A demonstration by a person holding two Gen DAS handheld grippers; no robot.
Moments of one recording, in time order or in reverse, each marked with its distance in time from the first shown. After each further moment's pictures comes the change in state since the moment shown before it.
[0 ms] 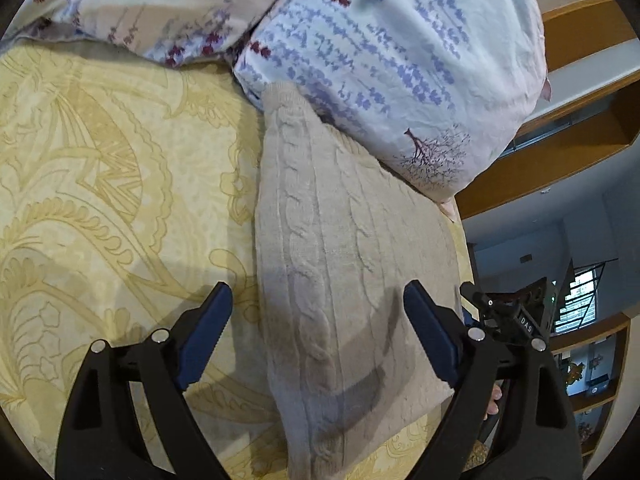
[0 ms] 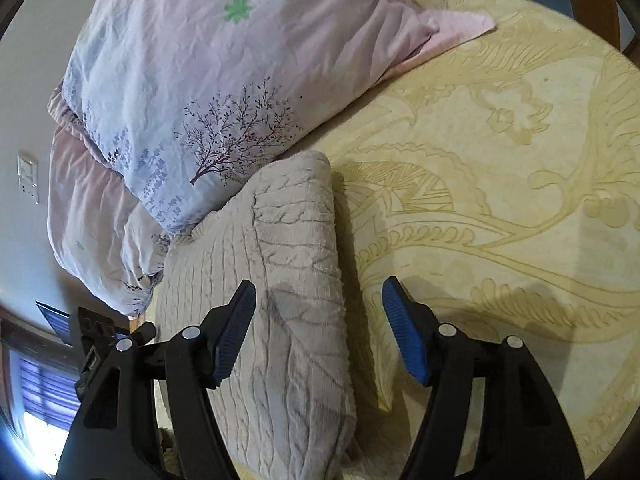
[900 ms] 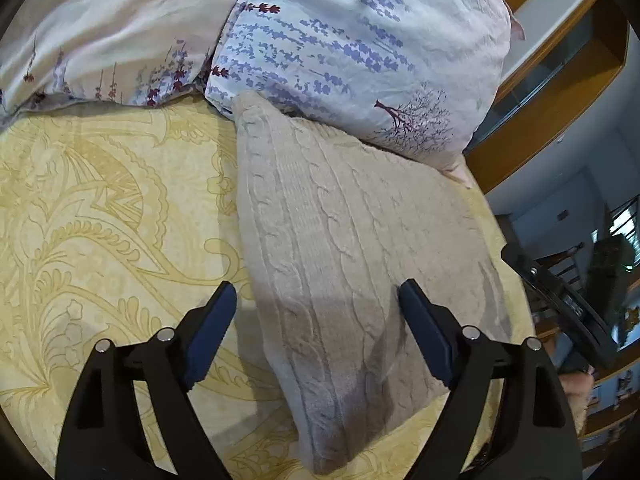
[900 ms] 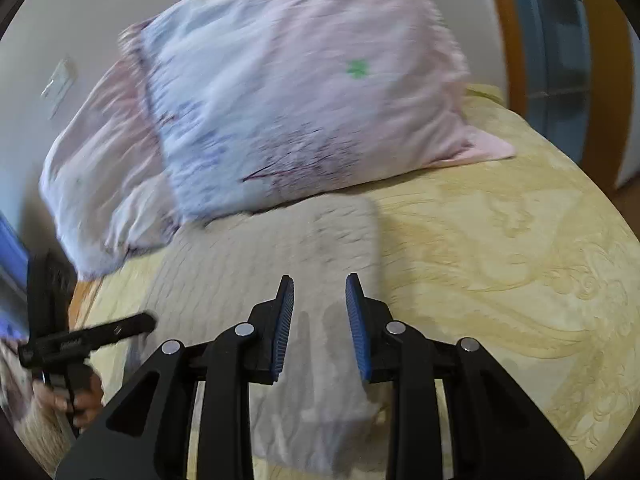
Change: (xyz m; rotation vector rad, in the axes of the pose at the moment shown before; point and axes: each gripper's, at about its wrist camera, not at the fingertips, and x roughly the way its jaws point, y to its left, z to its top) left arm -0.008 -0.035 -0.033 0.249 -0.069 0.166; right arm -0.027 0.065 -0.045 -0.384 -0.227 -0.154
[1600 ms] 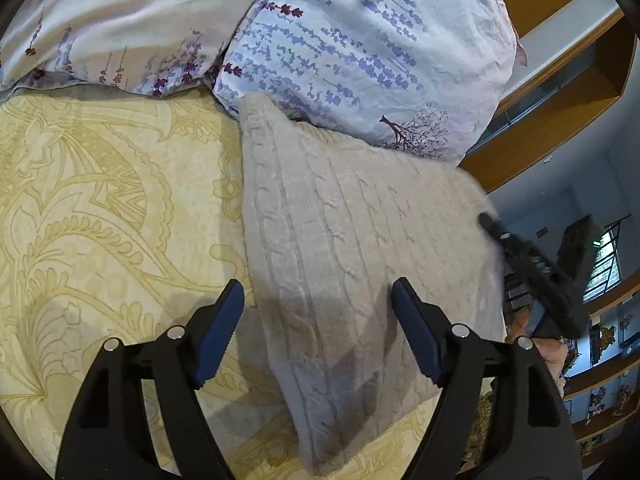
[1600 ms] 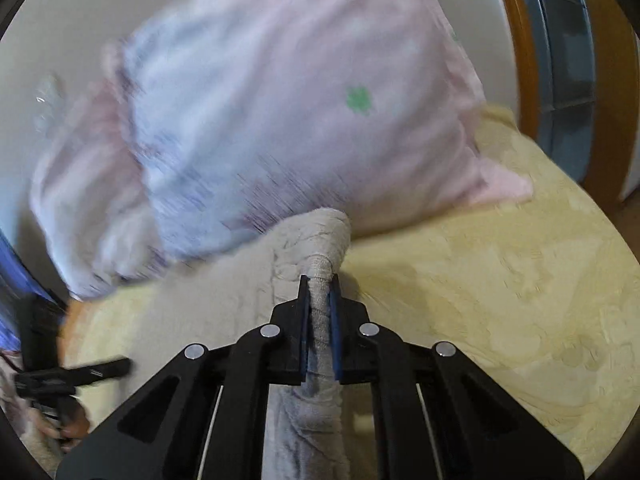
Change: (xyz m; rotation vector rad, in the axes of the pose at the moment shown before) left arm -0.005 0.022 0.004 -0.091 0.010 -0.101; right arm 0.038 -0.016 0.044 0.032 -0.003 -0.034
